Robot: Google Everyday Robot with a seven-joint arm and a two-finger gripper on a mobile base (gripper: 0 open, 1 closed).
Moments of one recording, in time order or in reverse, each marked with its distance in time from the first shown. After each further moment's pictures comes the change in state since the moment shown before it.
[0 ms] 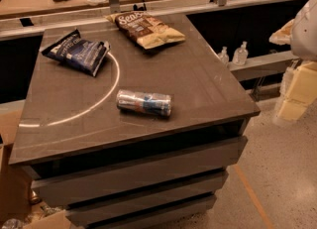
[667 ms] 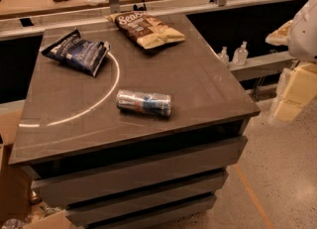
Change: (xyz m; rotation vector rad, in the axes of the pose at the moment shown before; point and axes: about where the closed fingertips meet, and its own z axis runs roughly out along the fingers) arm -0.007 0.002 0.004 -0.004 -0.044 -0.006
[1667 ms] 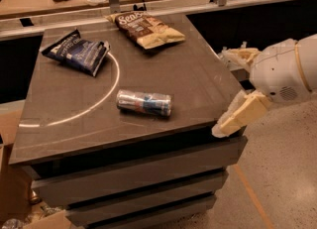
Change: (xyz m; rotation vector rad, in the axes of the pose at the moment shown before) arm -0.070 0.017 0.056 0.025 -0.553 0.010
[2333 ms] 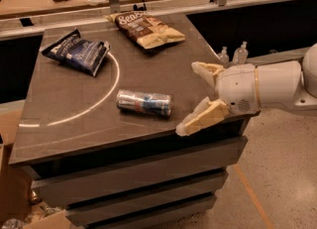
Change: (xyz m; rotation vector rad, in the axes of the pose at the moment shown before) arm -0.024 0.005 0.076 -0.094 -0.346 0.119
